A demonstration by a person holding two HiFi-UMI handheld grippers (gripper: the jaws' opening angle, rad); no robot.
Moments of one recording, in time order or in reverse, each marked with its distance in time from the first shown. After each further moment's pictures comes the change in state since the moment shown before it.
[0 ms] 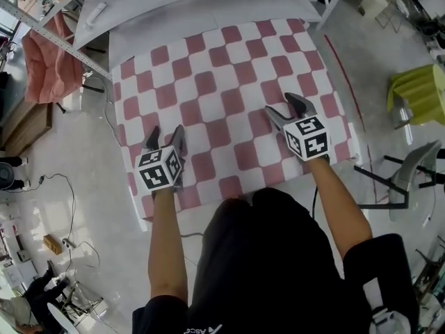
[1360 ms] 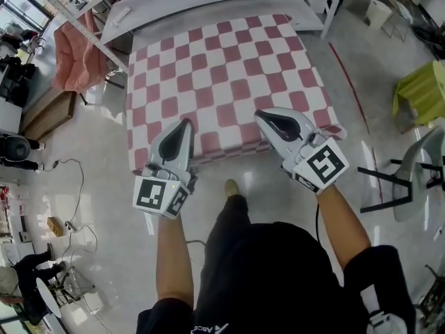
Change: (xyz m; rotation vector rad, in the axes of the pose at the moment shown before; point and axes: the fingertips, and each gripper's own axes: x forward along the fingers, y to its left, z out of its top) left arm -0.289 -0.246 0.023 0.228 -0.628 -0.285; right arm -0.317 0.144 0.017 -0.210 -0.624 0.393
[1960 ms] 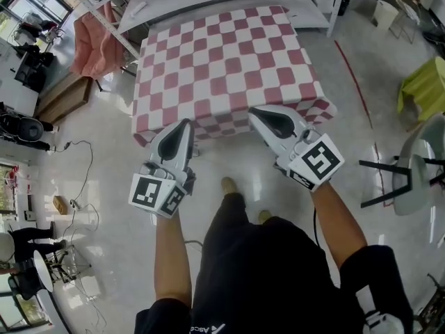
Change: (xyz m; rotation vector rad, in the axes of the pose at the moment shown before) left arm -0.110 -0.162 0.031 0.008 0.002 0.033; right arm -0.150 0.093 0.035 0.051 -0.096 0.073
